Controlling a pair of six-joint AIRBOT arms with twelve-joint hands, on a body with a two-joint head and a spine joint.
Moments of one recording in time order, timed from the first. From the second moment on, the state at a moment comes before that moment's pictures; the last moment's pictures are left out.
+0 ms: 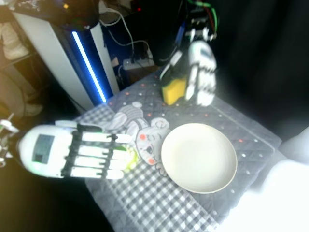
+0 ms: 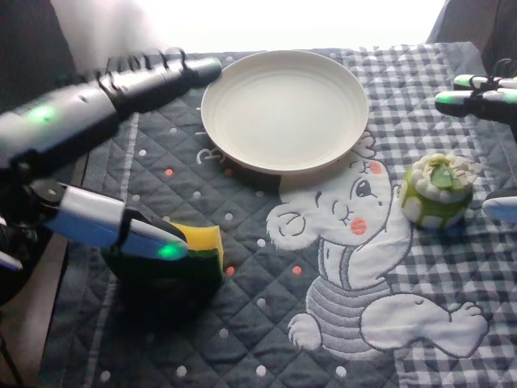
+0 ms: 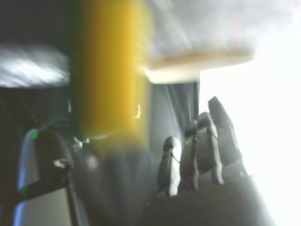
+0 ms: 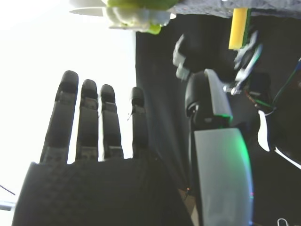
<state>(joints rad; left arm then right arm) 0.88 -0.86 1.03 0.09 -0.92 0.66 -1.12 -0.89 1.17 -0.04 1.11 -0.41</state>
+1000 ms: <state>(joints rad) 0.96 -0.80 0.97 -0.05 -1.06 0.74 -0.92 -0.95 1.31 -0.39 0.88 -0.24</state>
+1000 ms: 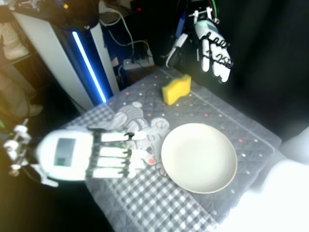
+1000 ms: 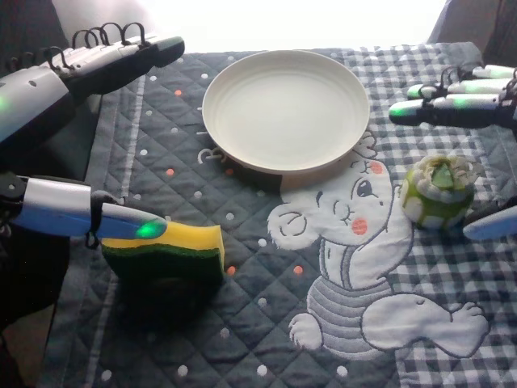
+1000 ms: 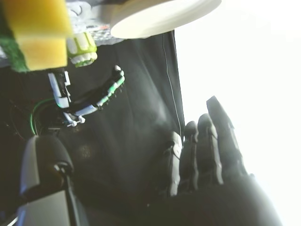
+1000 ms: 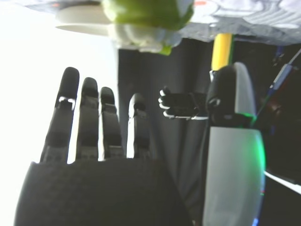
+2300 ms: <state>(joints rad) 0.98 -0.83 0.98 -0.05 -1.04 0.73 -0.60 -1.09 1.47 -0.45 0.84 -0.24</state>
